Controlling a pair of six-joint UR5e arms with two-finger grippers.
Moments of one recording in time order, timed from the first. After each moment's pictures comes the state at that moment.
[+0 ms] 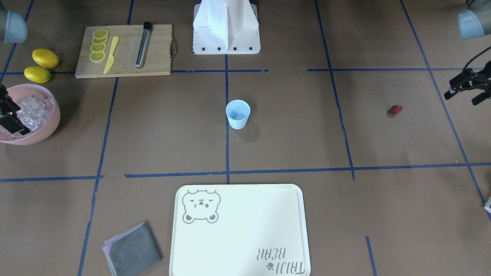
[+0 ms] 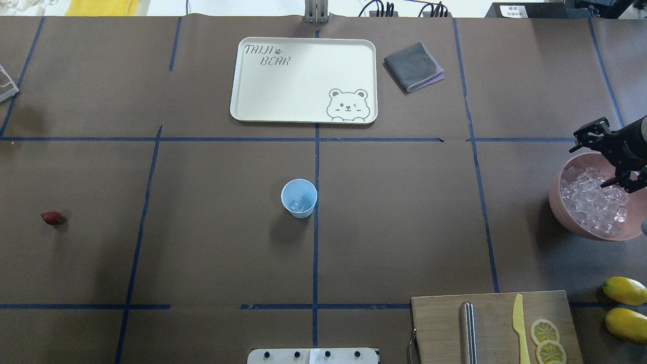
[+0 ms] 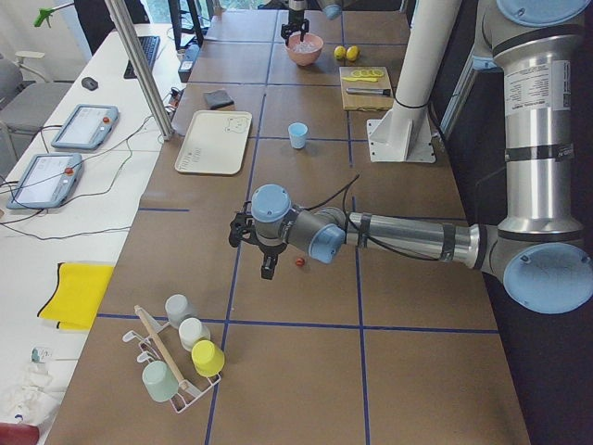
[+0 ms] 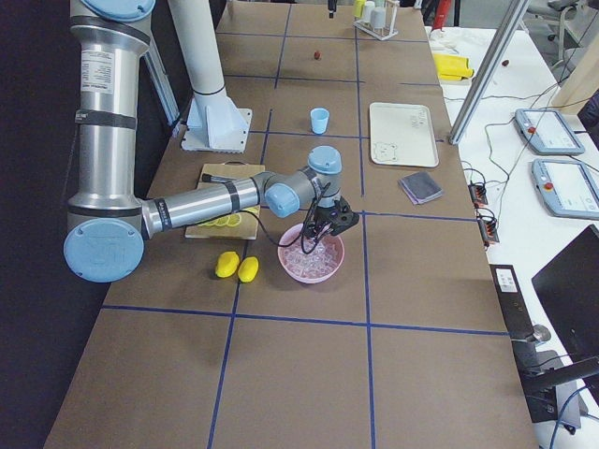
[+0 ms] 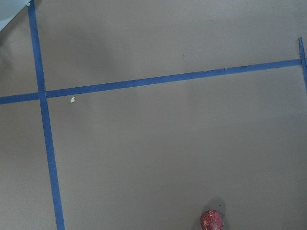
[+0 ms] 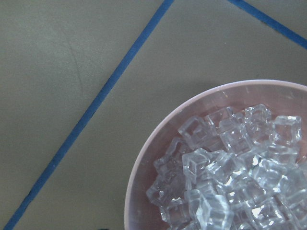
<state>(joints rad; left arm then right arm) -1.32 -1.45 -1.76 -1.93 -2.43 -0.33 1.02 -1.66 1.86 -1.26 2.12 1.70</state>
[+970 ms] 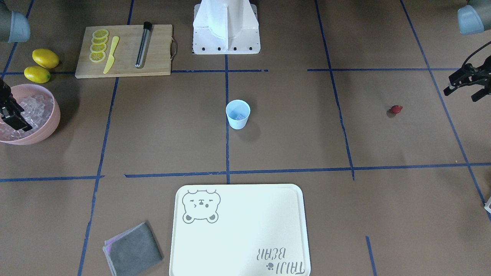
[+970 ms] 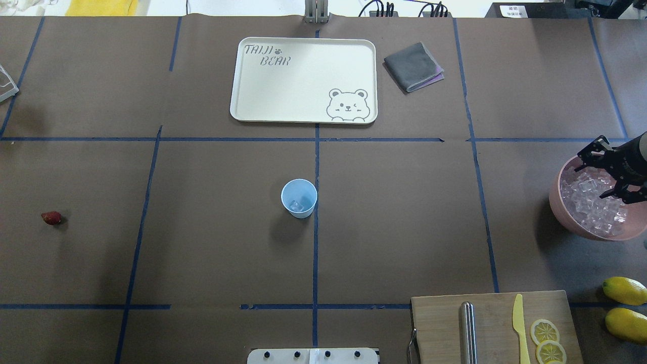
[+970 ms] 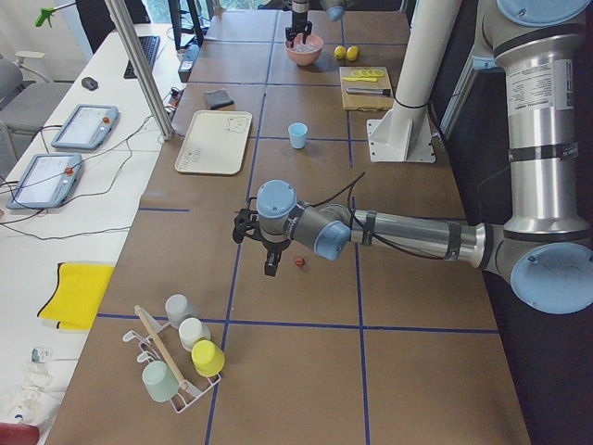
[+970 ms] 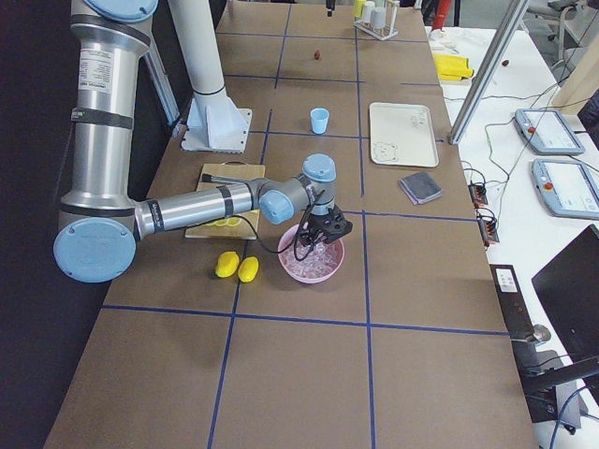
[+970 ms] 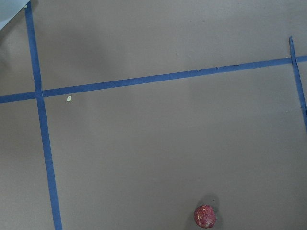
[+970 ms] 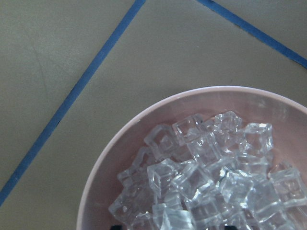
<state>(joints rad) -1.32 -1.42 -1.80 -1.93 -2.43 -0.33 1.01 -1.70 1.86 -1.24 2.11 1.71</state>
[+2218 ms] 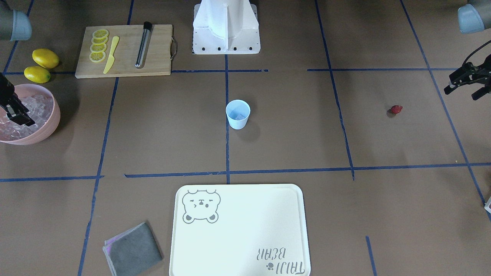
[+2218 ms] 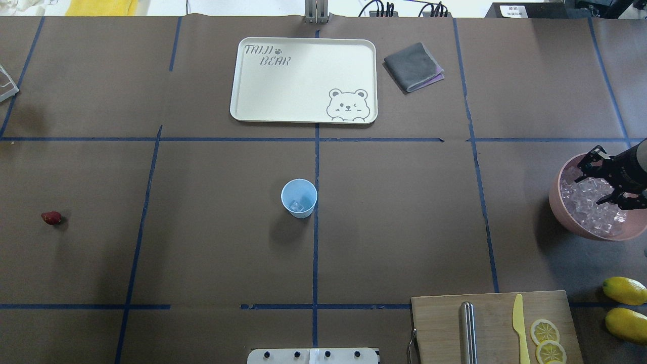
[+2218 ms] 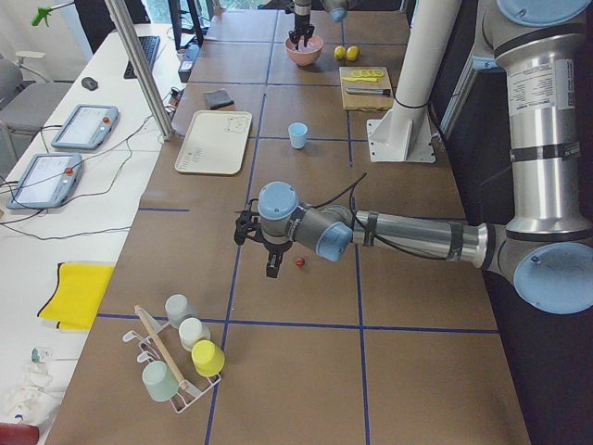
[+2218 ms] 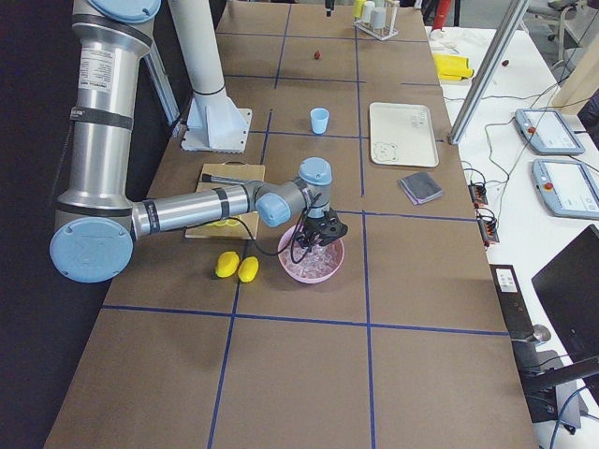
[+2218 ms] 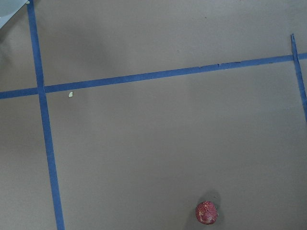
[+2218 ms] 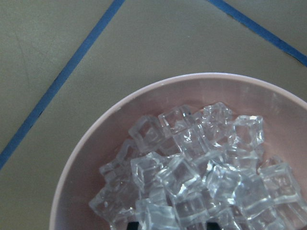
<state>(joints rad) -1.32 -1.41 -1.80 -1.93 -2.43 -0.33 0.99 -1.71 1.86 -1.23 2.10 1.71</state>
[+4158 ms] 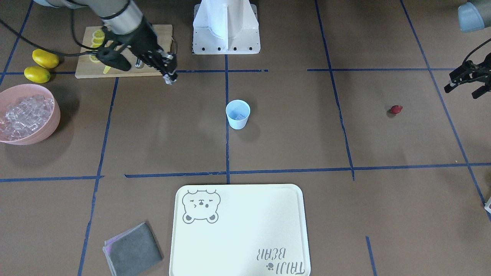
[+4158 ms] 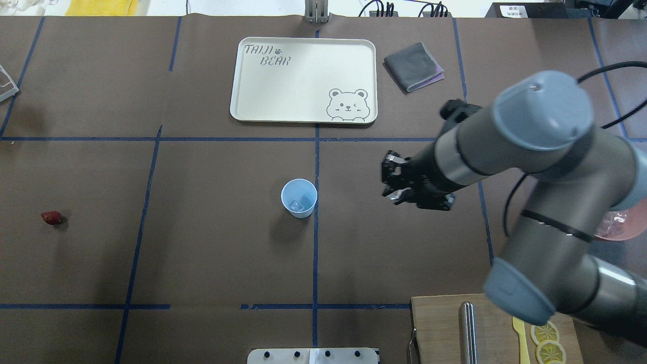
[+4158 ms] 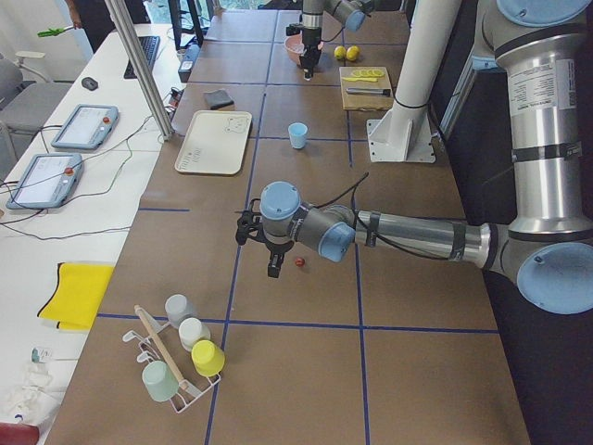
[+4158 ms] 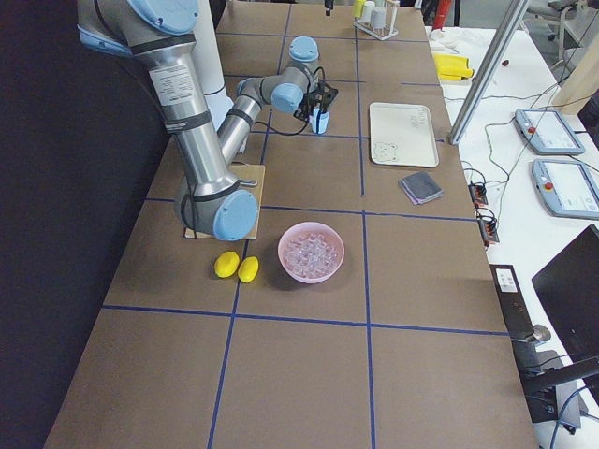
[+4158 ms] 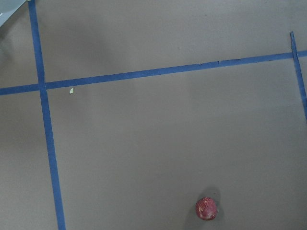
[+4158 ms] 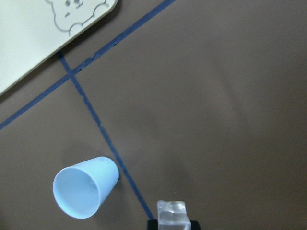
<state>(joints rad) -1.32 -1.41 -1.82 -1.93 -2.43 -0.33 0.57 -1.07 2.04 -1.55 2.01 1.78</state>
